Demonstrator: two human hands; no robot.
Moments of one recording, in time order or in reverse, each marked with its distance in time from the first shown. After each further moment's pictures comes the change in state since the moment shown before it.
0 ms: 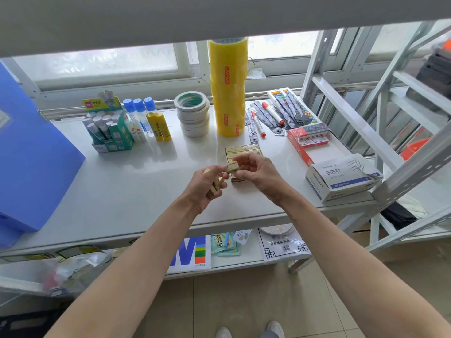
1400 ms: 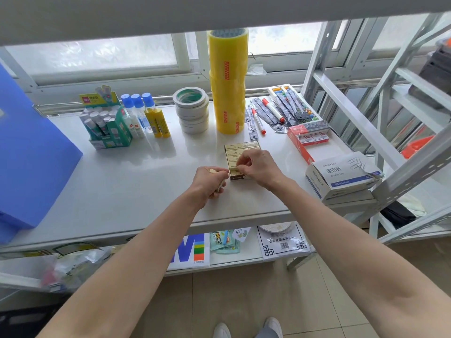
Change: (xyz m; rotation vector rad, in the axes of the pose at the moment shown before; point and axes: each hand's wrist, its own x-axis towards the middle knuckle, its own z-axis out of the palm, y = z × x) left_hand 0.010 -0.002 0.013 0.433 0.223 -0.047; right_hand 0.041 0.019 -0.009 -0.740 0.081 -0.079
